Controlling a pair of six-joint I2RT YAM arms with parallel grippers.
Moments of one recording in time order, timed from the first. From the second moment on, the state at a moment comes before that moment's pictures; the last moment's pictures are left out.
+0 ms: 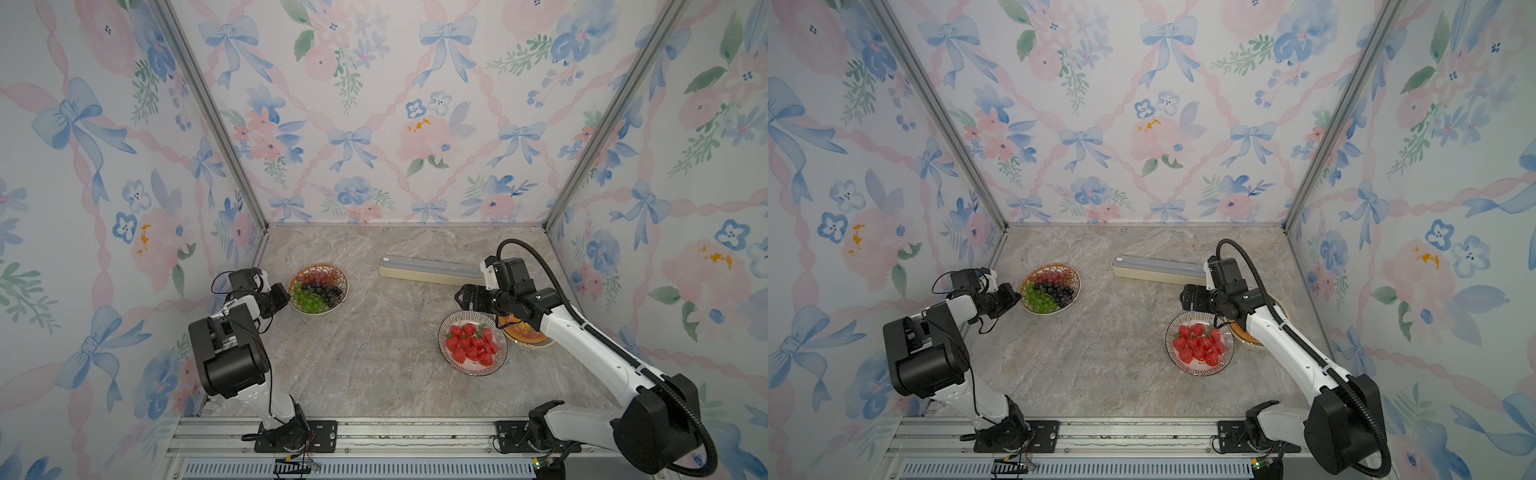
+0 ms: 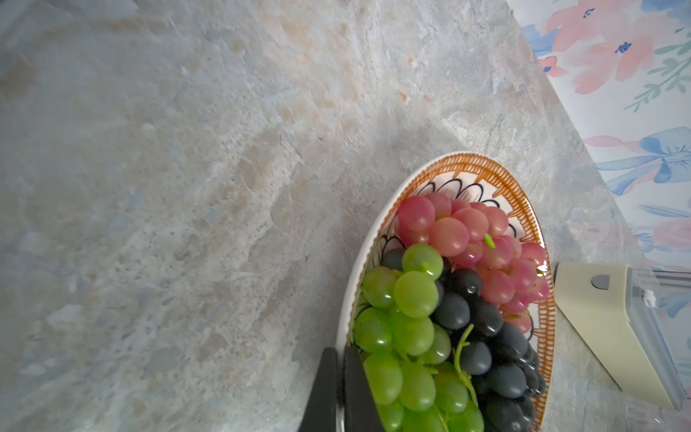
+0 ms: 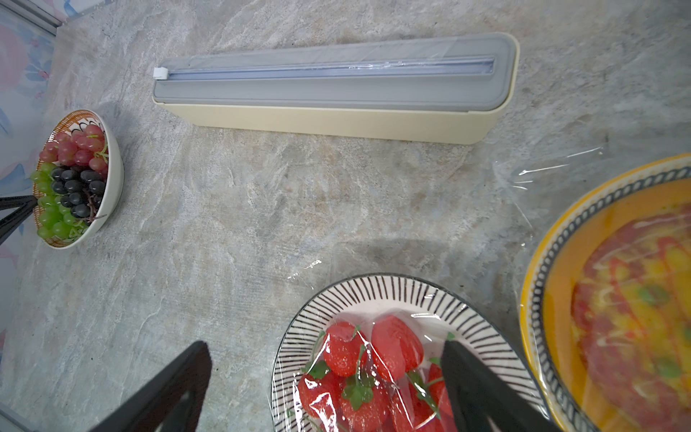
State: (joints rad) left arm 0.44 1.70 0.90 -0.18 0.47 -0.25; right arm 0.37 1.26 0.97 -0.59 -0.11 0.43
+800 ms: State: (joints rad) left arm 0.42 1.70 0.90 -0.18 0.45 -0.25; right arm 0.37 1.25 0.96 -0.59 -0.11 0.43
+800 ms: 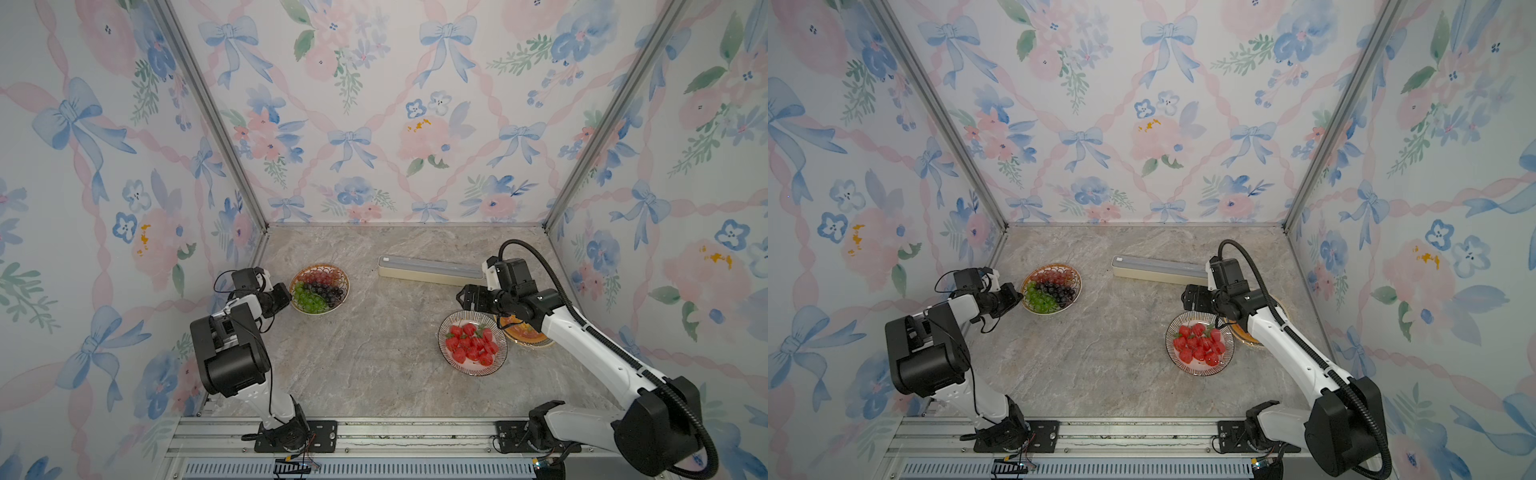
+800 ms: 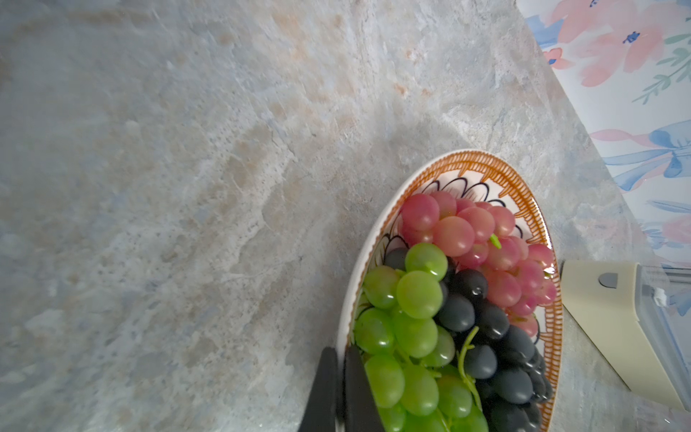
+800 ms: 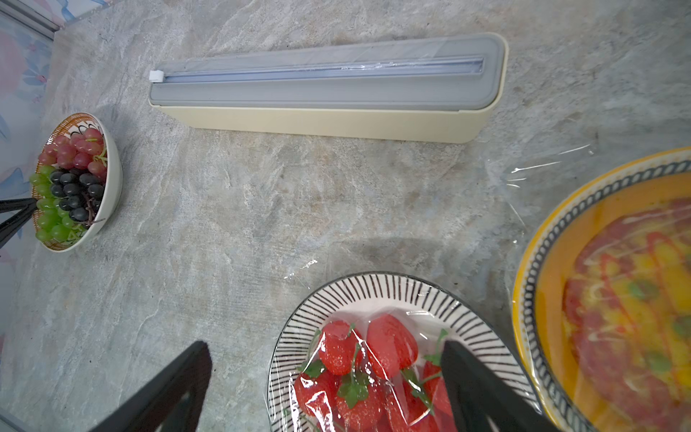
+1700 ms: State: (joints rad) left arm -0.23 1.60 0.79 -0.14 0.35 -0.47; right arm 0.17 1.26 0.96 -0.58 -0.20 0.40
